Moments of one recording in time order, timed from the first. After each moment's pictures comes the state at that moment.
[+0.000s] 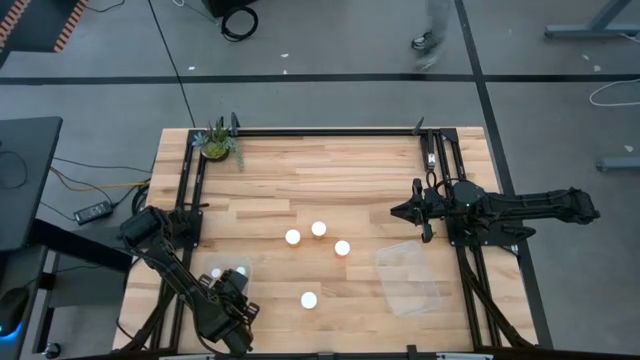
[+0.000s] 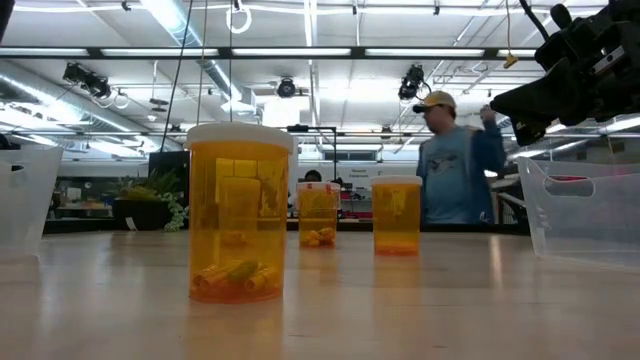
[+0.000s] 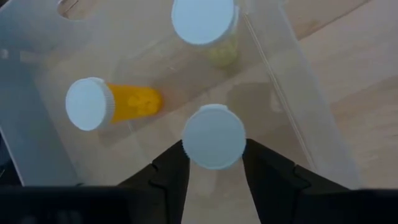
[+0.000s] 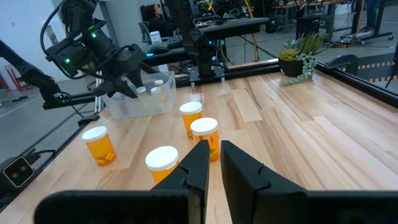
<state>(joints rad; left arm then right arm) -0.90 1.92 1.33 -1.27 -0.16 -1.95 -0.06 0.31 0.02 0.21 -0.09 0.15</state>
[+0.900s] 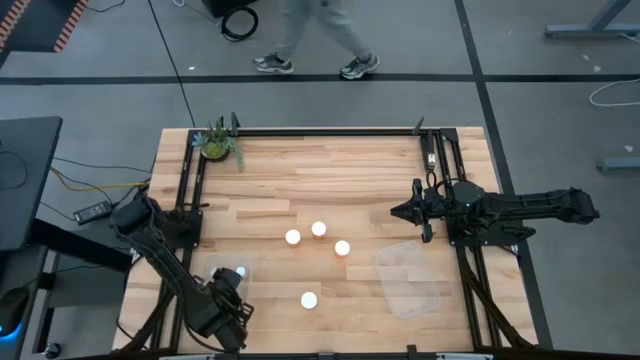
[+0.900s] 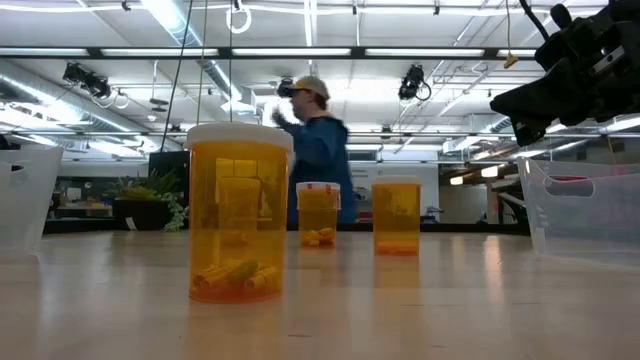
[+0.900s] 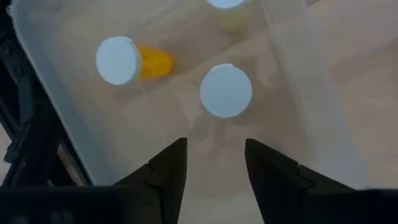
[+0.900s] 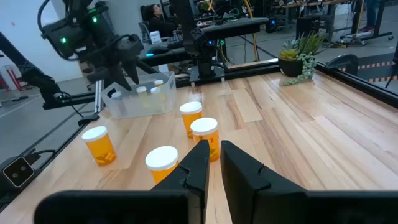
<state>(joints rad) -0.90 1.81 1.34 -1.28 -0.05 -1.98 -0.06 0.31 0.02 0.21 -0.09 0.15</state>
